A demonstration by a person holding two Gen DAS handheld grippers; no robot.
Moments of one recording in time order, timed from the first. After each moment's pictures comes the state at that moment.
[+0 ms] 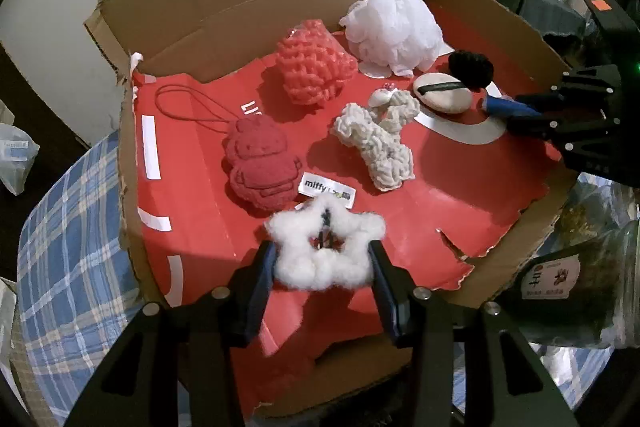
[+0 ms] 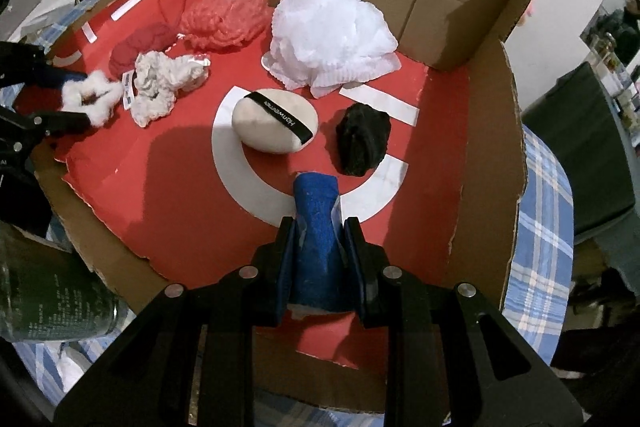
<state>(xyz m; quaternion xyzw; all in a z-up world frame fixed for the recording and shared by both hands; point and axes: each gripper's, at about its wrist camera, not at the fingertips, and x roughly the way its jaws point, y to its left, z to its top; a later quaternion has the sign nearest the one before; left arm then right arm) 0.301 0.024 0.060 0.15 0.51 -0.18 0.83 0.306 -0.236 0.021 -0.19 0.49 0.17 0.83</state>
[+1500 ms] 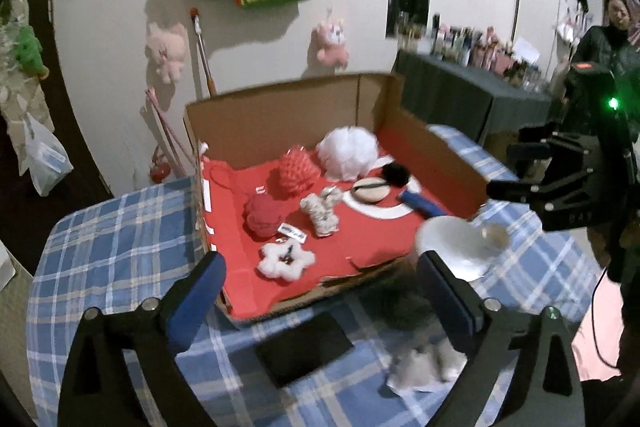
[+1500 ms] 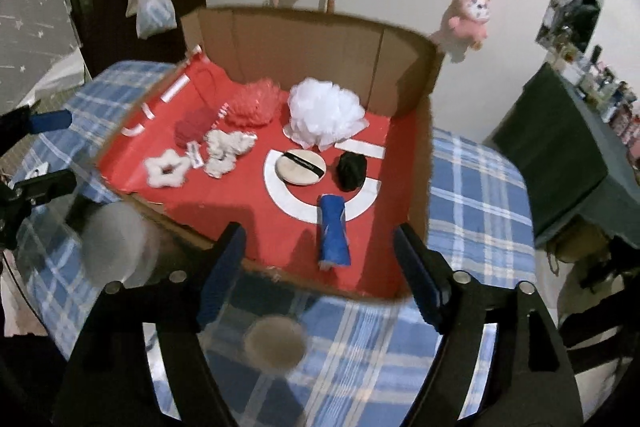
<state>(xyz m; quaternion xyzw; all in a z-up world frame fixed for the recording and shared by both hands) 0.164 0.041 0.169 0.06 0.34 -0.18 0.92 0.203 -0.247 0.123 -0.12 0.39 0.15 0.90</state>
